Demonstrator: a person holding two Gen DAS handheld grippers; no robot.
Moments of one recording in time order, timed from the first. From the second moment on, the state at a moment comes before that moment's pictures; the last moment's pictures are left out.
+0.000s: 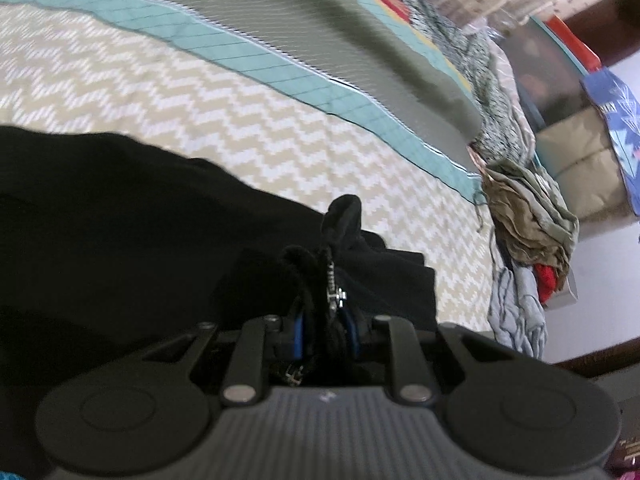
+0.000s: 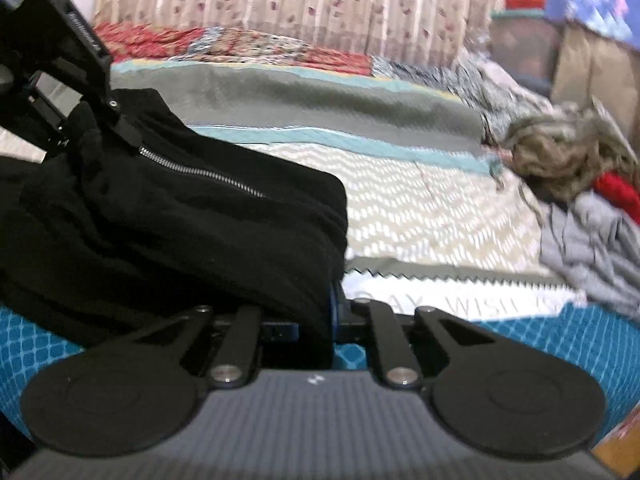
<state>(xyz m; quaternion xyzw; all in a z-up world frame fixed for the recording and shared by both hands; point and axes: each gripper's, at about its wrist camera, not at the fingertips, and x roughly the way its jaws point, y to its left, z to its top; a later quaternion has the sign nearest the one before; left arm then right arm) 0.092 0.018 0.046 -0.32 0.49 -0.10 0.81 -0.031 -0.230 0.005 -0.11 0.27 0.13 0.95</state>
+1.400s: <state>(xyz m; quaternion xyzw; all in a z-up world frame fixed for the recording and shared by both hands) -0.161 0.246 -0.006 -0.46 0.38 0.07 0.80 -0.082 -0.112 0.040 -0.21 0.27 0.34 0.88</state>
